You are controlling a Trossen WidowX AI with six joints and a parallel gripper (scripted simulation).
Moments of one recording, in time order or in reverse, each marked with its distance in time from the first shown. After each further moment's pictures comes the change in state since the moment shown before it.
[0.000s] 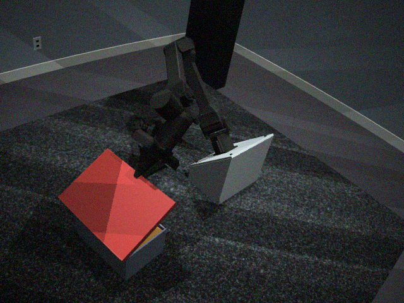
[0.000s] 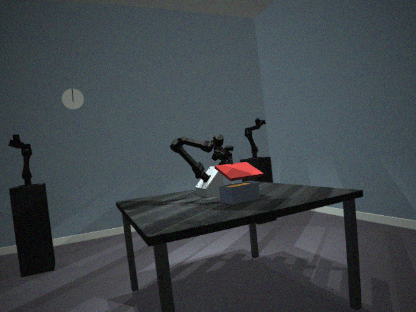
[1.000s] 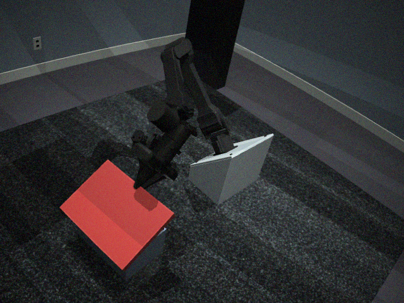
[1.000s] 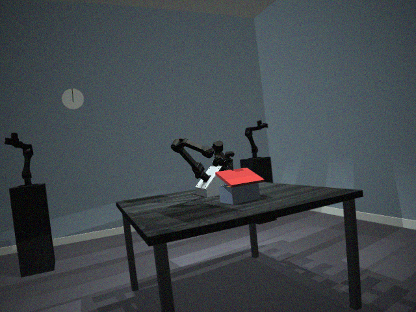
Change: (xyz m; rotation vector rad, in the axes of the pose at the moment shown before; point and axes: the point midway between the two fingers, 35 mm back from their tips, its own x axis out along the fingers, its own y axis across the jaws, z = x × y) arm 0.025 -0.030 0.000 -0.002 -0.001 -0.001
